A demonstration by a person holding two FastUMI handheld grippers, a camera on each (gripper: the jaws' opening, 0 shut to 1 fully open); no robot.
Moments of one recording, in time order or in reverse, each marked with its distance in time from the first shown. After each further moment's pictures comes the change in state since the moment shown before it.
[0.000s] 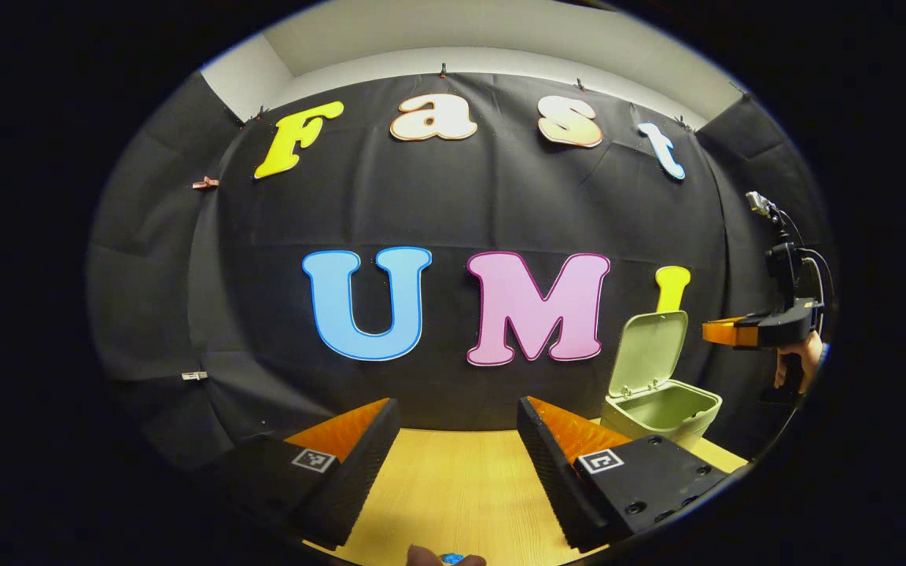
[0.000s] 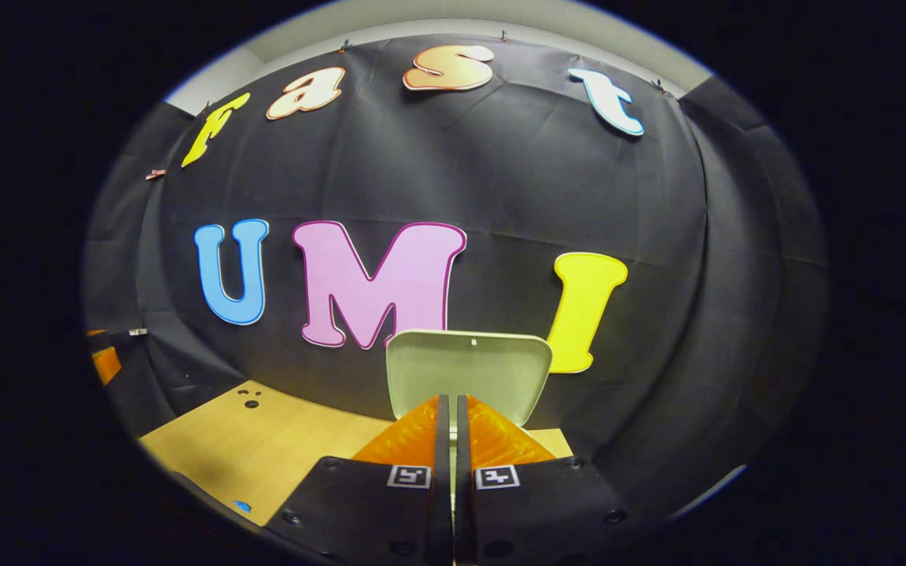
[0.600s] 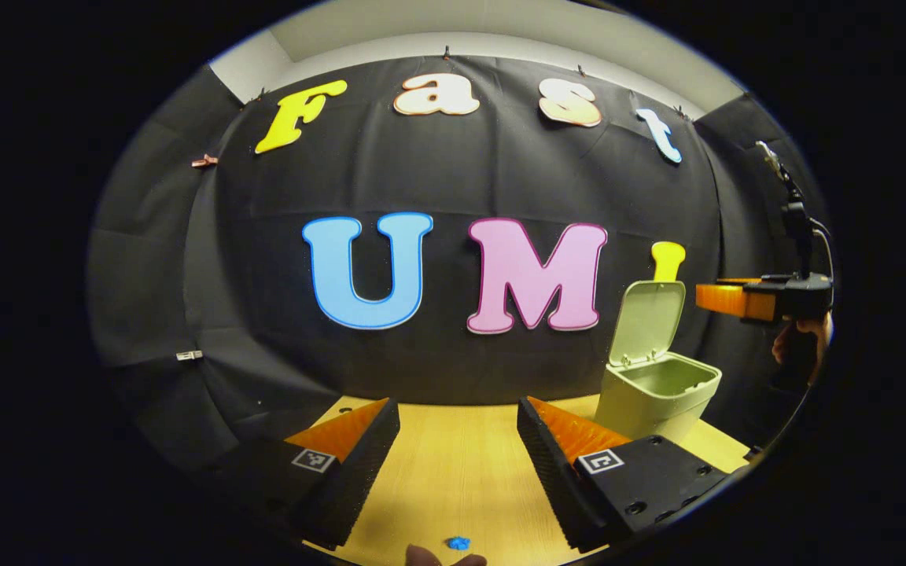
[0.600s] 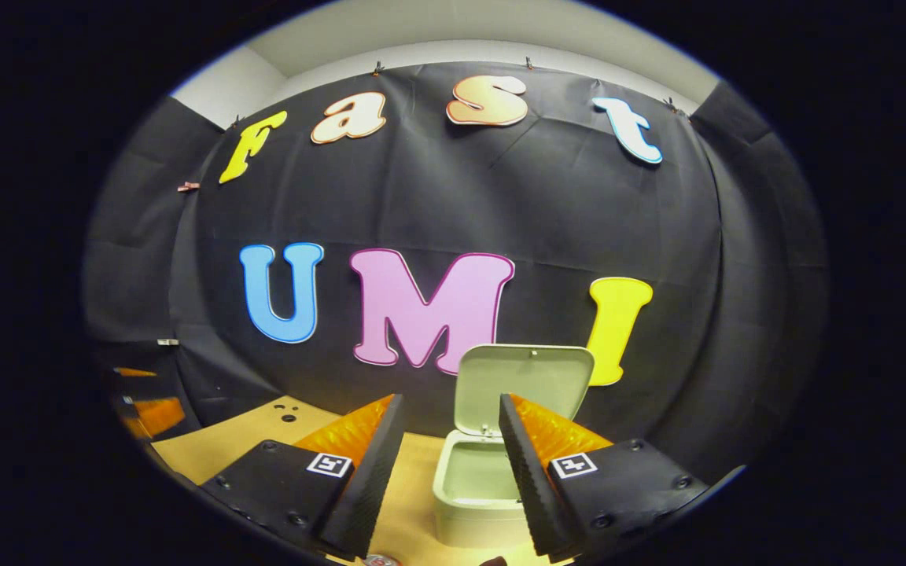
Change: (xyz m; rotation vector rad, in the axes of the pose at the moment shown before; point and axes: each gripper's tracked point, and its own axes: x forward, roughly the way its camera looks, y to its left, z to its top) left arm -0.017 0.013 -0.071 -0.011 0.122 -0.027; right arm -0.054 0.075 0.015 0.024 -0.104 0.103
